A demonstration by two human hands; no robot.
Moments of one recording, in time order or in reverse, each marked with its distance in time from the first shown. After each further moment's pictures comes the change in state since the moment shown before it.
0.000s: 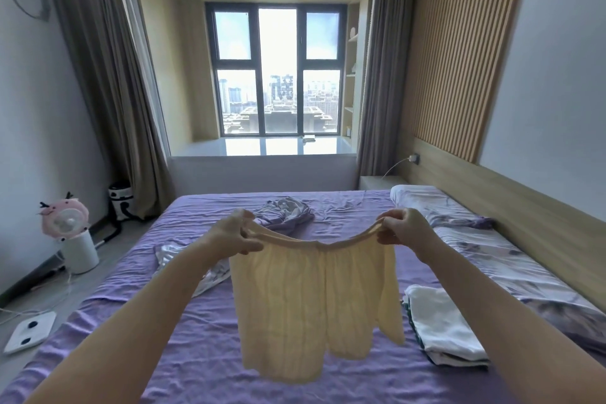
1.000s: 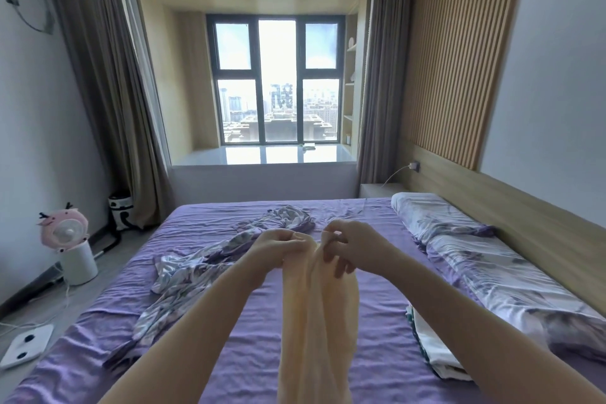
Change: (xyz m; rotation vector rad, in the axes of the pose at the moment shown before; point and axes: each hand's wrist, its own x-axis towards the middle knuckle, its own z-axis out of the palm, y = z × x) left_hand -0.018 0.062 0.051 -0.584 -0.124 0.070; right_hand -0.048 -0.053 0.066 -0.351 -0.417 -0.278
